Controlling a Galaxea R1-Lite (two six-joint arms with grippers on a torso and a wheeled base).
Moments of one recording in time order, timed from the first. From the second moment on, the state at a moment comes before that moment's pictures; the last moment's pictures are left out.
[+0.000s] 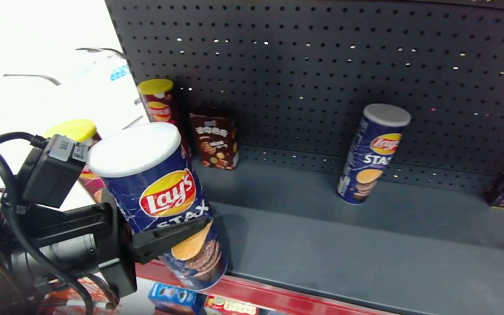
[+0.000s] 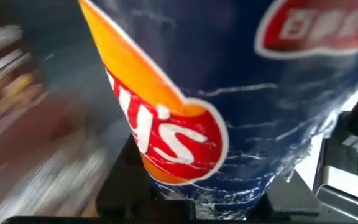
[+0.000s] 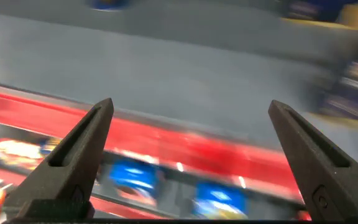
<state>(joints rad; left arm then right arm) -0.43 1.32 -0.46 -0.82 -0.60 0.04 -0.01 0.00 0.00 0.00 0.02 -0.01</state>
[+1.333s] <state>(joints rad) -0.43 1.32 -0.44 -0.82 -0.58 0.11 -0.01 0.01 -0.02 0.00 0.01 -0.01</state>
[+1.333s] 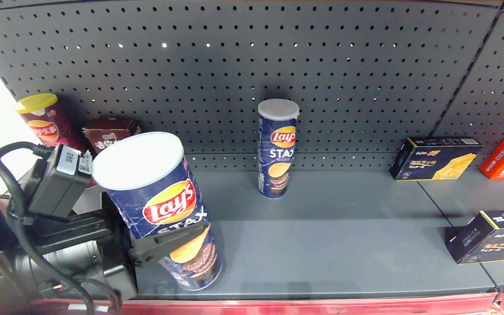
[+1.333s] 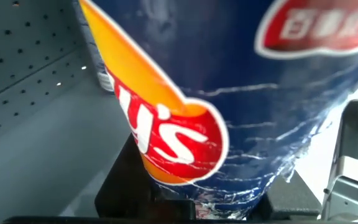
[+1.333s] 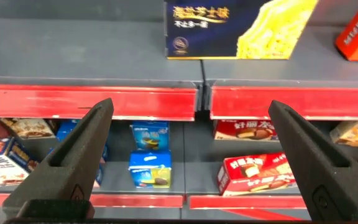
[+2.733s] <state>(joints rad) -0.41 1.36 -0.46 -0.83 -0.57 0.09 0.40 1.18 -0.62 -0.49 0.27 -0.07</state>
